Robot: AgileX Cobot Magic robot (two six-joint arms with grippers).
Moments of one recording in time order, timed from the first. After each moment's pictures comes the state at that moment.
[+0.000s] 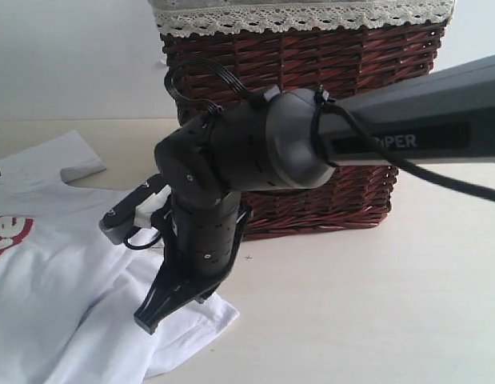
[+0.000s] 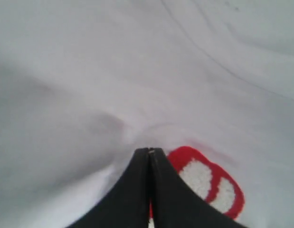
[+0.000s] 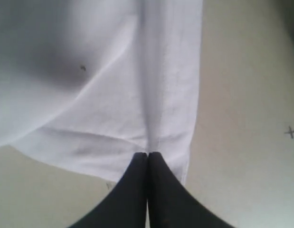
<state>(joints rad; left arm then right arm) 0.30 2.04 -1.15 -0.70 0.49 0.38 0.78 2.06 -1.44 -0.03 0.87 -0.02</state>
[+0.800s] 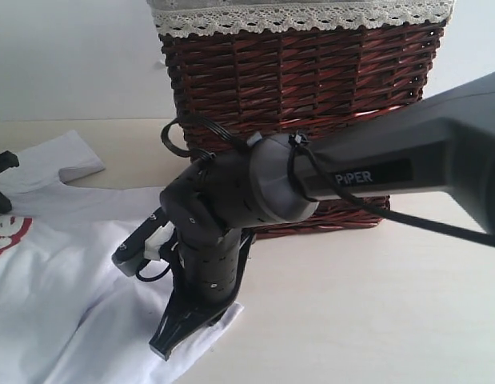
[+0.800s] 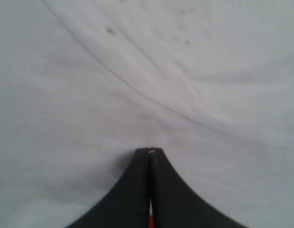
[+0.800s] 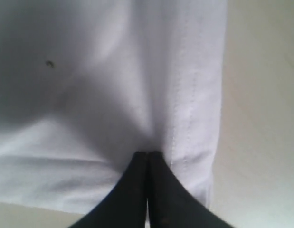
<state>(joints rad) 0.28 2.19 -1.36 -0.70 0.58 0.40 0.78 2.15 -1.38 -0.08 0.78 0.00</state>
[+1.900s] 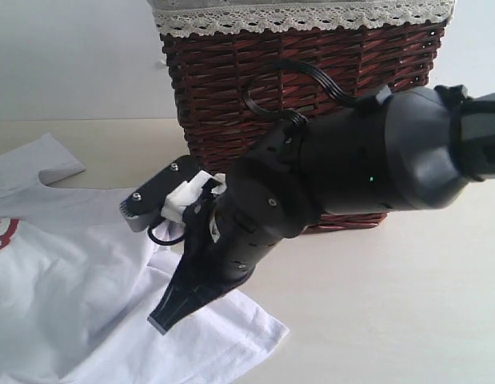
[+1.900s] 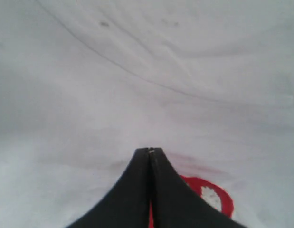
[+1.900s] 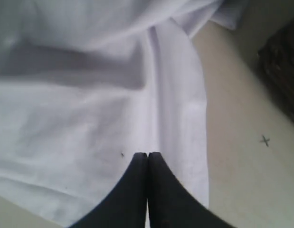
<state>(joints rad) 0.32 2.09 -1.37 -0.45 0.67 0.28 0.78 1.83 -1.14 -0.03 0.52 0.01</state>
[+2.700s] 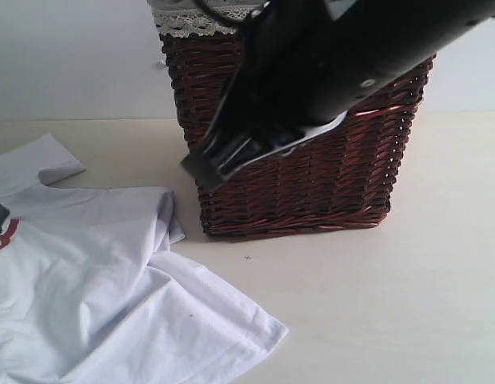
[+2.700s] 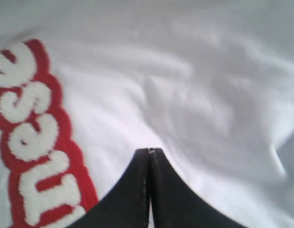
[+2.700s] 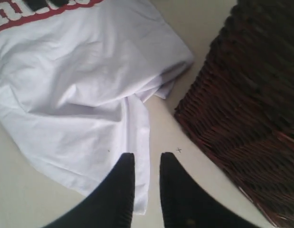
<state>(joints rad) 0.01 1.53 -0.92 -0.27 0.80 0.56 0.78 1.37 -1.30 -0.09 0.89 -0.01</state>
